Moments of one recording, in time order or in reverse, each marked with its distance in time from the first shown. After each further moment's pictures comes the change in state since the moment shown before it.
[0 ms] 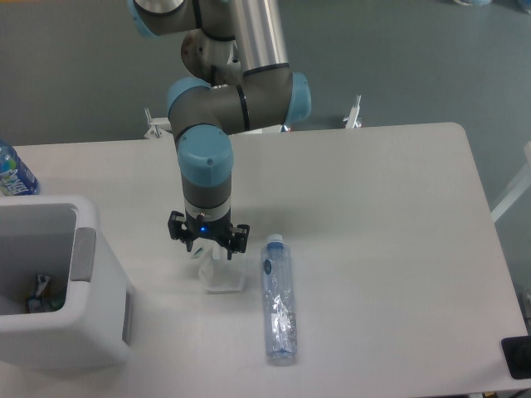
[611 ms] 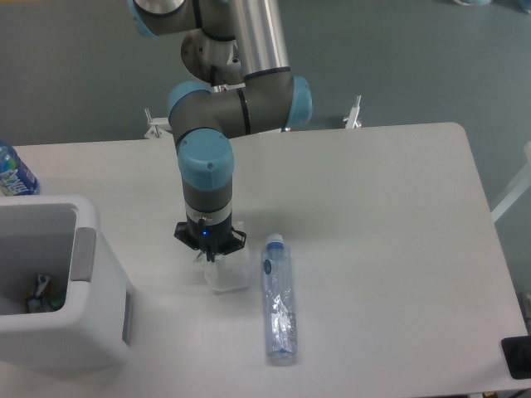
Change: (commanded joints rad) arm 0.002 0.015 0.034 -0.003 -0.009 -0.002
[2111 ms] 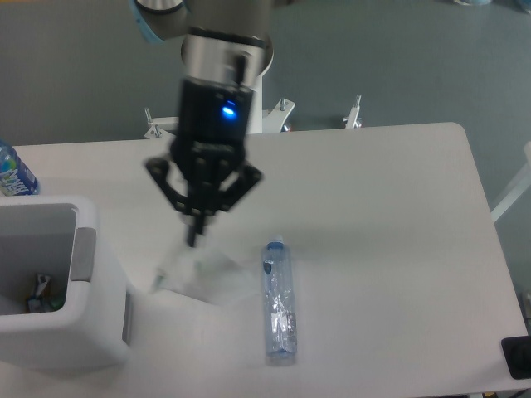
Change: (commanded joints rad) arm -0.018 0.206 0.420 0.002 -0.321 -0.569
